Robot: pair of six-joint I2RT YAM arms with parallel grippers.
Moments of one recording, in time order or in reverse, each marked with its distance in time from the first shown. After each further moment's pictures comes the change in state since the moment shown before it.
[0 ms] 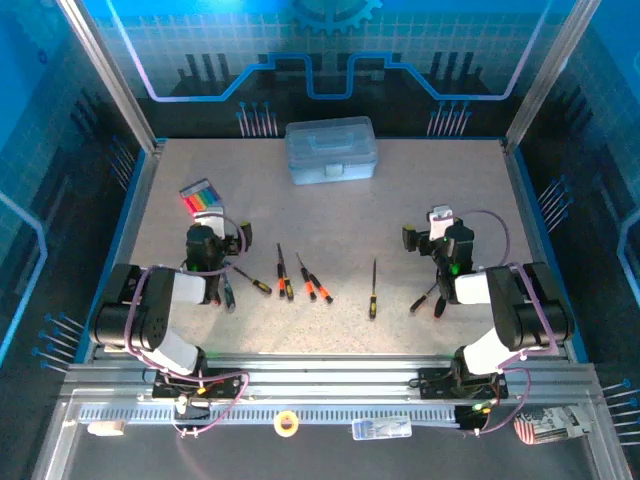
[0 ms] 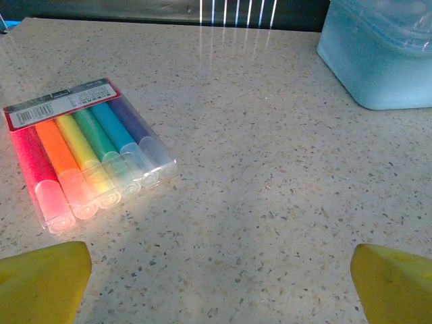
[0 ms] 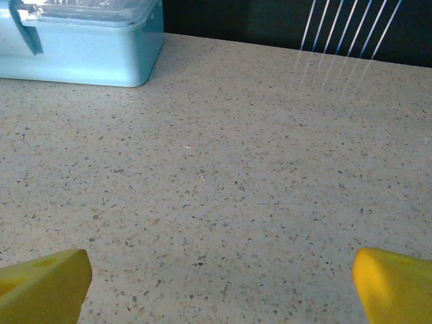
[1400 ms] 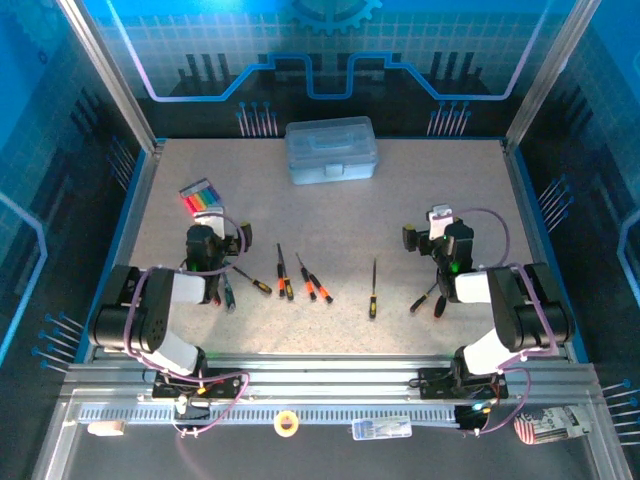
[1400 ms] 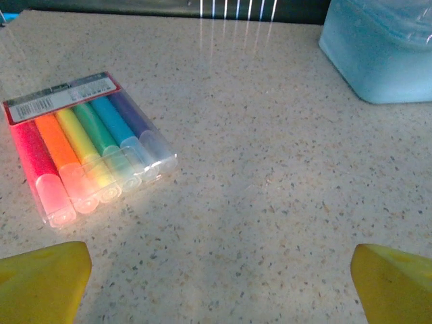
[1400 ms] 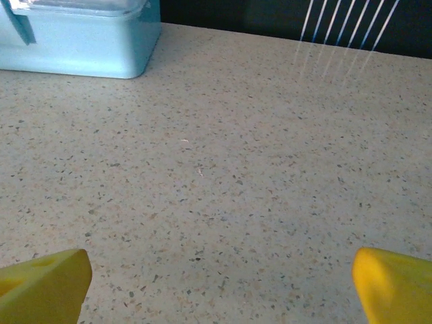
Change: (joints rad) left arm 0.000 -0.037 0.015 -0.082 0.000 0.000; right arm 0.000 -0.029 0.030 -0.094 0.014 -0.003
